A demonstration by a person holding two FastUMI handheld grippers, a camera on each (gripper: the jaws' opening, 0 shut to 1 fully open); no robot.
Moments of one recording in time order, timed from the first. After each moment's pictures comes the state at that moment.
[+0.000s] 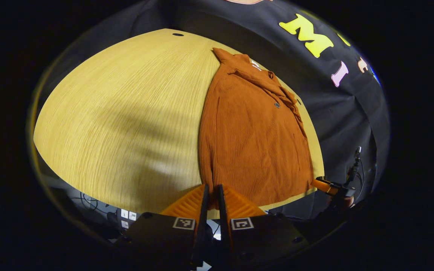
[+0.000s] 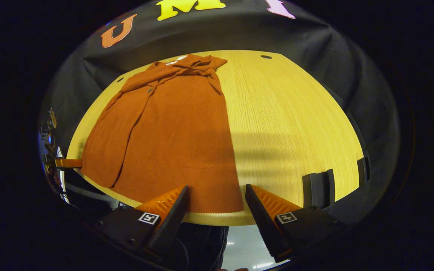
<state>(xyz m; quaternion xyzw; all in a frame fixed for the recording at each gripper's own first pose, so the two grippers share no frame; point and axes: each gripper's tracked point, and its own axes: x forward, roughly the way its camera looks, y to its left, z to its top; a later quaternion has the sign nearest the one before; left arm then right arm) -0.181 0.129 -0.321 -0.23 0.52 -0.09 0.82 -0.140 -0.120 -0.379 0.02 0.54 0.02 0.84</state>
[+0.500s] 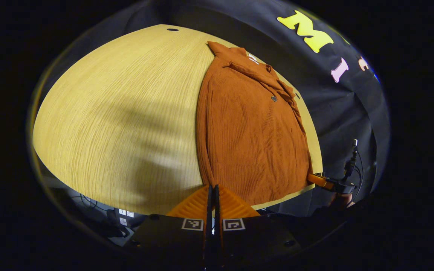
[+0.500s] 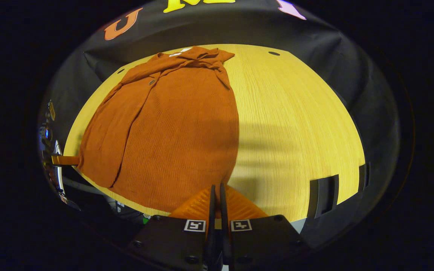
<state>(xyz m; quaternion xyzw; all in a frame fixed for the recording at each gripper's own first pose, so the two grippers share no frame) -0.182 0.116 -0.314 -0.23 0.53 -0.11 0.81 -0.135 -0.103 -0.382 0.01 0.56 0.04 0.83</state>
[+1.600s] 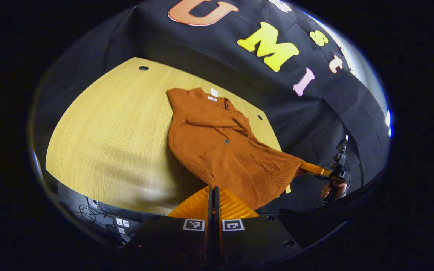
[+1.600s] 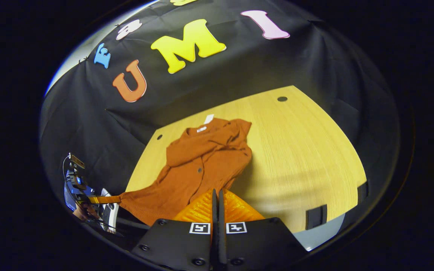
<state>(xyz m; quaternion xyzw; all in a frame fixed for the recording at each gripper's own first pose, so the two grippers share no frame) -0.133 0.105 -0.145 -0.24 0.43 -0.17 0.86 -0.019 -0.085 -0.151 0.19 0.39 0.12 0.89</state>
